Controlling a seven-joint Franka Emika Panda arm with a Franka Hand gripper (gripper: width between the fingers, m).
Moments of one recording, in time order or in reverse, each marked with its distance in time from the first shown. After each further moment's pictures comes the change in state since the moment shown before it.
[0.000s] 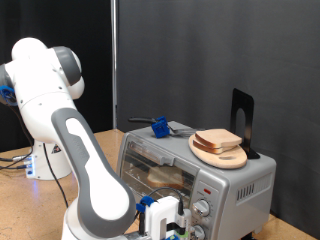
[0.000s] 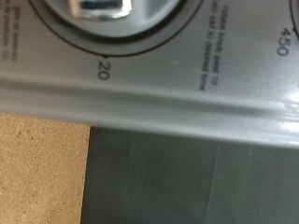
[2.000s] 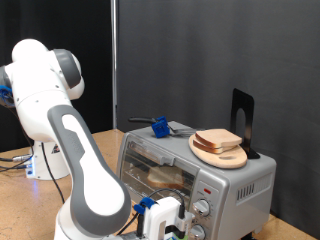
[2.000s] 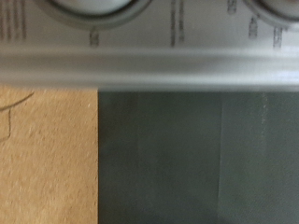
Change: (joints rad) arm 0.007 0.019 -0.023 0.094 -0.042 -0.040 0.161
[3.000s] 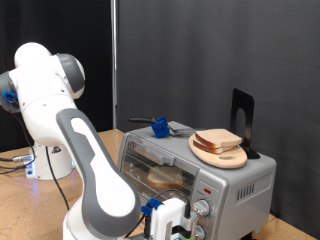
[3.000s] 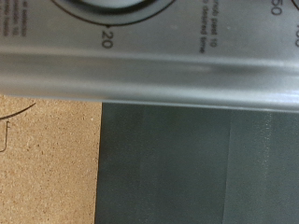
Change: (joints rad) arm 0.025 0.036 0.000 0.048 -0.043 -0.033 -0.026
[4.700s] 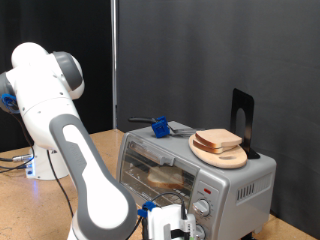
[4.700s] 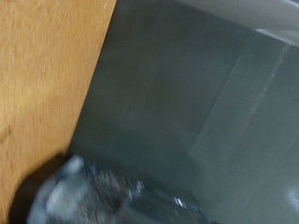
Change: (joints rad) arm -0.045 -0.001 0.082 -0.096 0.238 0.234 -0.485
